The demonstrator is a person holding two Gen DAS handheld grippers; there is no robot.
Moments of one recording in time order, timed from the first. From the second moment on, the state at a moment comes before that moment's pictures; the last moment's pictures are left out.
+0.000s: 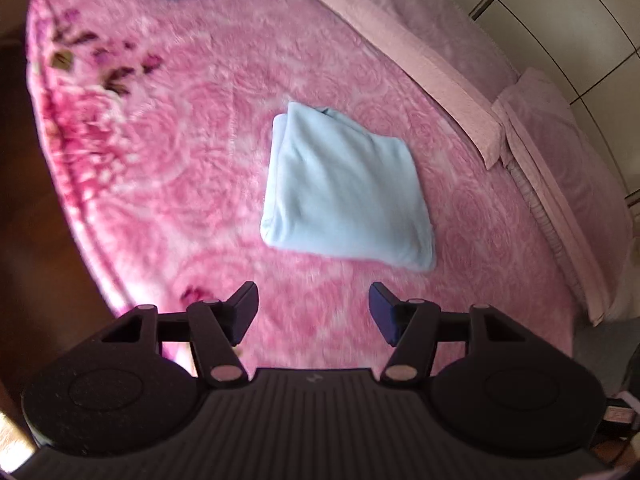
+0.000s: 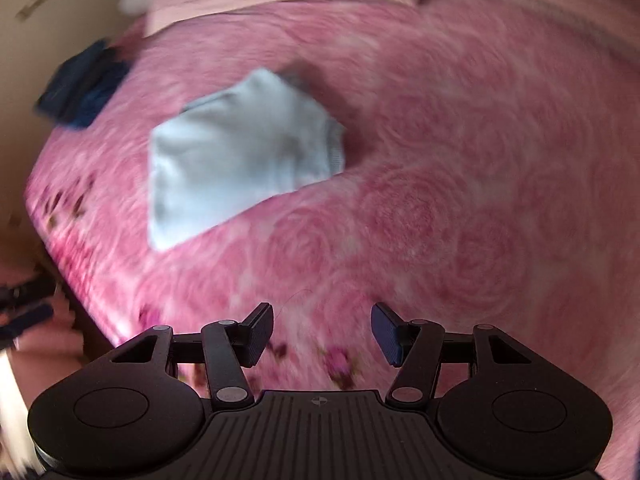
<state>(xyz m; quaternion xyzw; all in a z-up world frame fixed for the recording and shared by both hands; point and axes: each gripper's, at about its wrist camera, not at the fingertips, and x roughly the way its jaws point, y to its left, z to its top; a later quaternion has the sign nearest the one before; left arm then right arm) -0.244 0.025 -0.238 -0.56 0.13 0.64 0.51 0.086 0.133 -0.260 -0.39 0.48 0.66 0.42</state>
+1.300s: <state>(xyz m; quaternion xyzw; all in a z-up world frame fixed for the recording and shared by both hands) -0.346 0.184 -0.443 -0.66 -0.02 0.51 0.55 0.042 0.393 -0.450 -0.27 0.58 0.75 0.19</state>
